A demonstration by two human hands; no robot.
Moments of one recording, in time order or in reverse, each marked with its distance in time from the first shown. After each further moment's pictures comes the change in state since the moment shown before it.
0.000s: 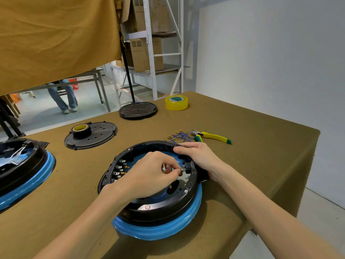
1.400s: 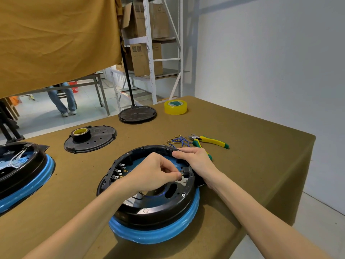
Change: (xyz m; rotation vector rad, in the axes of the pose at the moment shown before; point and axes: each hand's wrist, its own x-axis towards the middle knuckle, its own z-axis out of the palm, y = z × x) left_hand 0.013 0.005 -0.003 -0.201 -0.082 -0.135; right_hand 0.007 0.011 0.004 -0.010 0.095 -0.049
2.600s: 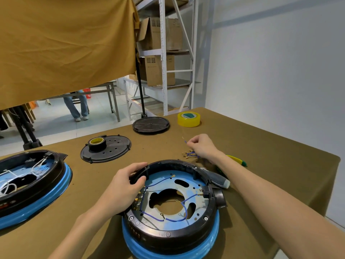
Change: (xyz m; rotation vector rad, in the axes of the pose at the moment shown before) left_hand -0.043 -0.074 -0.055 0.022 0.452 -0.100; right_hand 0.119 -0.034 0.003 -0.590 0.069 -0.146
